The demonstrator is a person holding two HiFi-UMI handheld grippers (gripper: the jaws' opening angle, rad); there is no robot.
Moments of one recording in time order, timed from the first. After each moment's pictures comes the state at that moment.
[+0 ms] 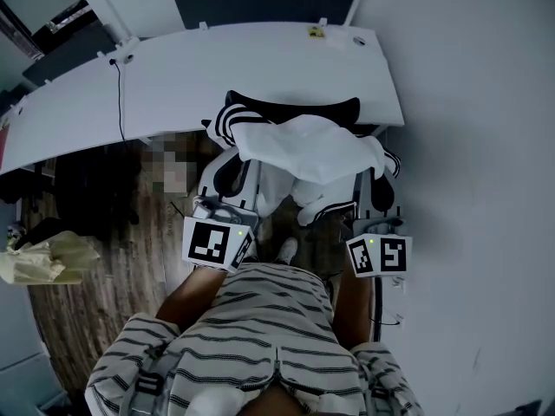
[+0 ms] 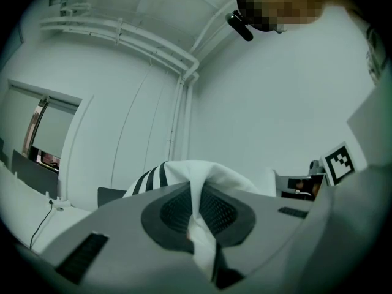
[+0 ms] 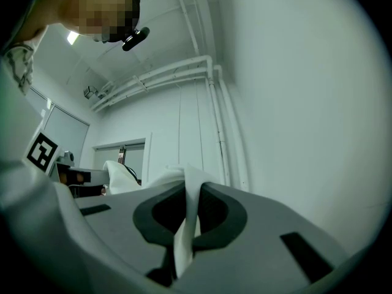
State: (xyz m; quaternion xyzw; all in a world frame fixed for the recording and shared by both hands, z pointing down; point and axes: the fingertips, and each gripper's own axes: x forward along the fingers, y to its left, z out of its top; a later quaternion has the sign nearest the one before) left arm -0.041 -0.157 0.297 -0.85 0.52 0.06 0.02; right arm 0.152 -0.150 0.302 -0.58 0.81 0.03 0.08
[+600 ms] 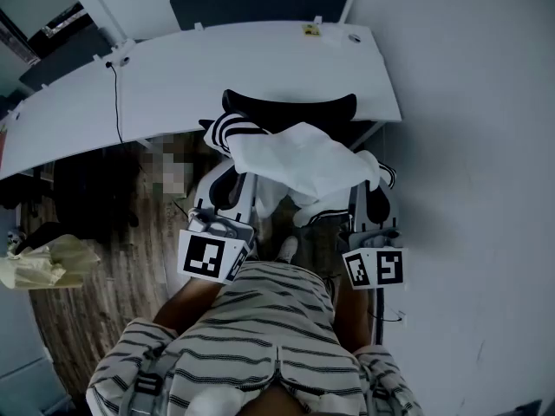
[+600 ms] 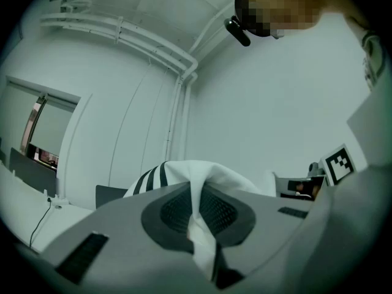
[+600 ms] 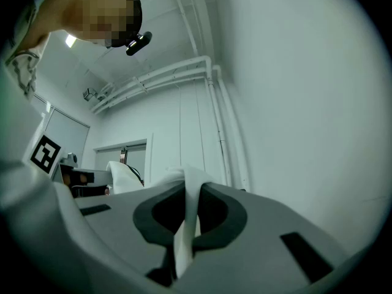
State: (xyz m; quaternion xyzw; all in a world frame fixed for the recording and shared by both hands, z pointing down) left arm -0.040 -0.158 0.289 -0.86 0.51 0.06 0.01; right arm 0.149 -0.146 0.297 -0.57 0.82 0.01 0.08
